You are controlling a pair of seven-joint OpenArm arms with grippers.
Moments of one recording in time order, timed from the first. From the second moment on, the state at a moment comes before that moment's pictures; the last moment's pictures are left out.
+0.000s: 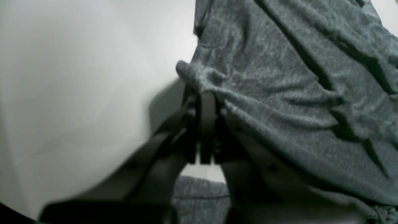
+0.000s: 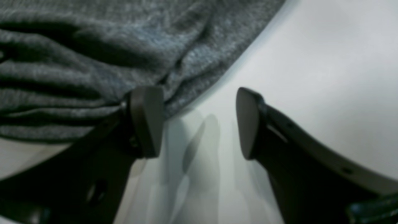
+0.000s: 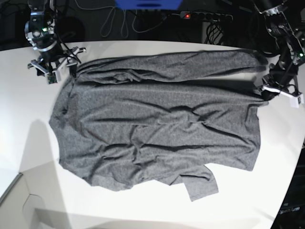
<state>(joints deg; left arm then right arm) 11.4 -11.2 -36.6 93.4 -36.9 -14.2 50.3 -28.4 11.8 13.7 98.9 1.8 17.5 -21.4</state>
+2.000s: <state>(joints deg) 6.5 -5.5 -47.0 106.8 -37.1 -14.1 54.6 38.7 12.6 8.5 23.6 1.5 27.7 -8.9</state>
